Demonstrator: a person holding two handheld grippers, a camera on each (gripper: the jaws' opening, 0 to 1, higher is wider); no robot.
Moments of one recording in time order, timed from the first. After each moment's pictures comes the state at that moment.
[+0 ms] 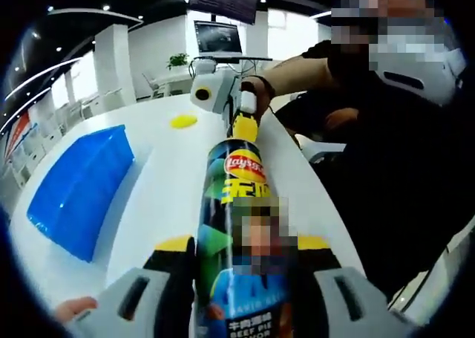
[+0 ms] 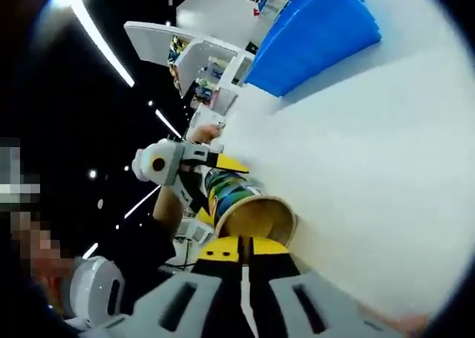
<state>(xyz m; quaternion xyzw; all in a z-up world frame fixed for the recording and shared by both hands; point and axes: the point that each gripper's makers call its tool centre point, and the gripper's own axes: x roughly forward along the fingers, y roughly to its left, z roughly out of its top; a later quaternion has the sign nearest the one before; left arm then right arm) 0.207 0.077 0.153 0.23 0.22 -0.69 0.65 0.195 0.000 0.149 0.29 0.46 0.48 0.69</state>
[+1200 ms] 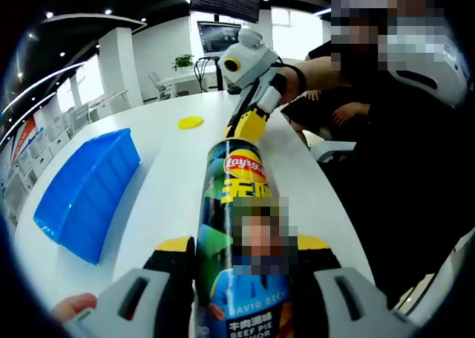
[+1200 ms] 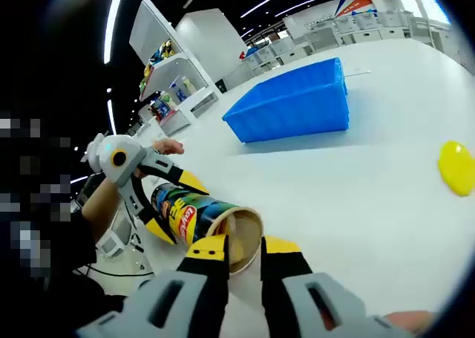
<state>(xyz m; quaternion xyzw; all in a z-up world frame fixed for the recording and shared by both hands) 0.212 0.072 0.152 0.24 0.21 -0.67 0.67 0.221 -0.022 0.154 0.16 0.36 0.35 0.85</state>
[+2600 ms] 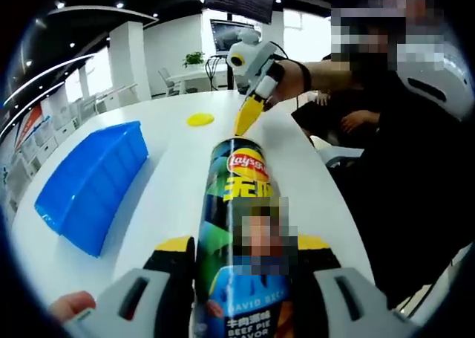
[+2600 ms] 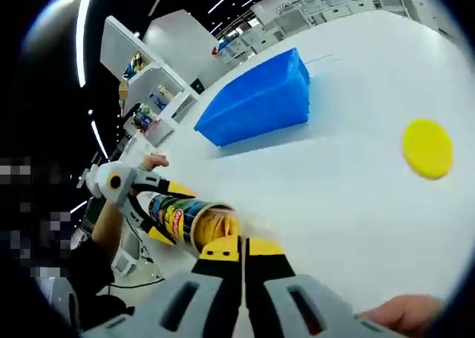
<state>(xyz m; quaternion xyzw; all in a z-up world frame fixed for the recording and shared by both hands) 0.222 0.071 0.152 0.22 0.23 -0.66 0.68 0.230 -0.076 0.156 0.21 0.42 0.30 0.83</state>
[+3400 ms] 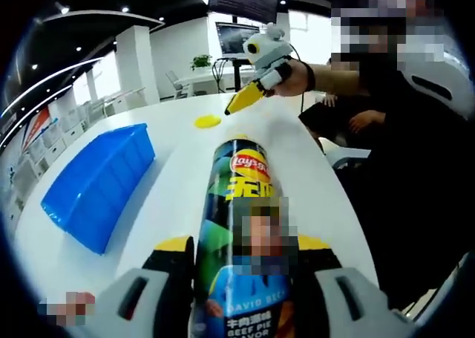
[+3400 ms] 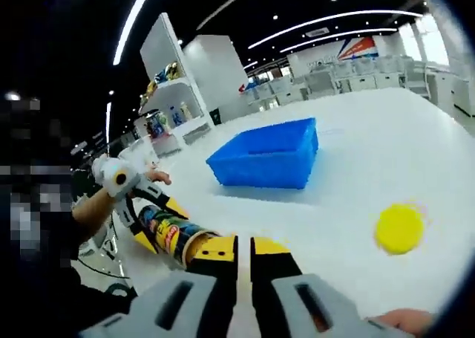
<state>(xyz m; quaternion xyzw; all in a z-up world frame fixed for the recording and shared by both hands) 0.224 0.073 0.152 0.23 0.21 -0.64 0.71 0.248 -0.092 0.220 0.09 0.19 0.32 0.92</state>
